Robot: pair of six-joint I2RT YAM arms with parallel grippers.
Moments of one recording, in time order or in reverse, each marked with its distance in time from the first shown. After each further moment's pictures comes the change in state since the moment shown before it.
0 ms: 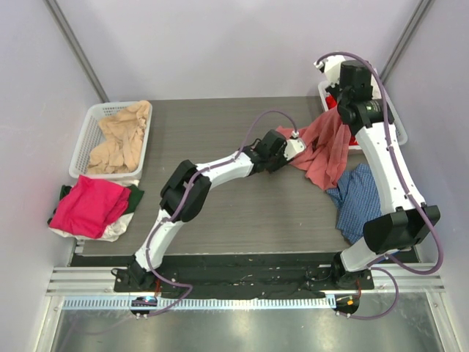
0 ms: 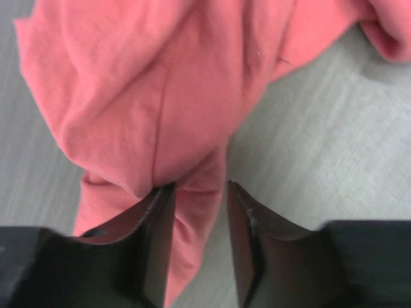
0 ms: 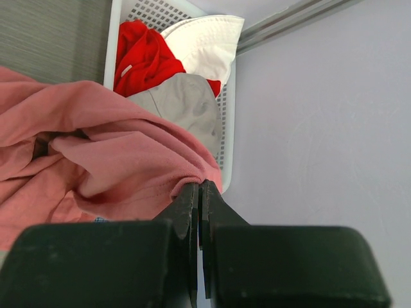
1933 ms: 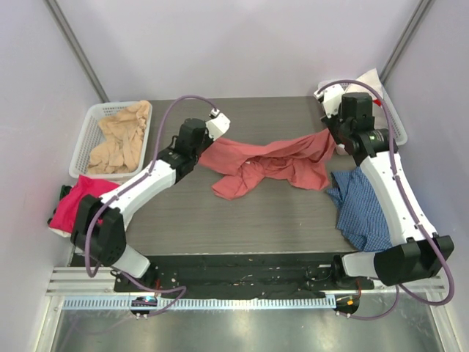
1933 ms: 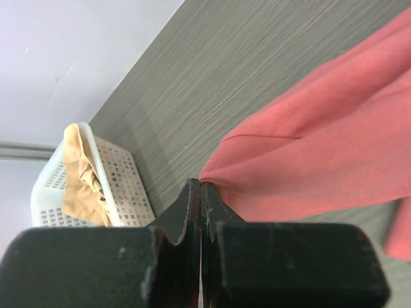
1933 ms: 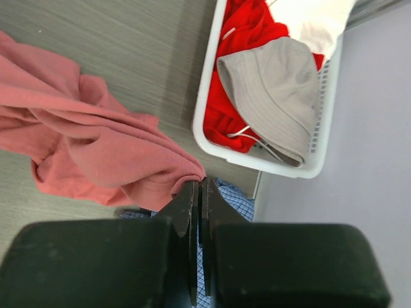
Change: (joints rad) left arm 0.281 -0.806 -0.674 0.115 -0.326 0.166; right arm 0.000 -0.251 -0.360 -0.007 -0.234 0.160
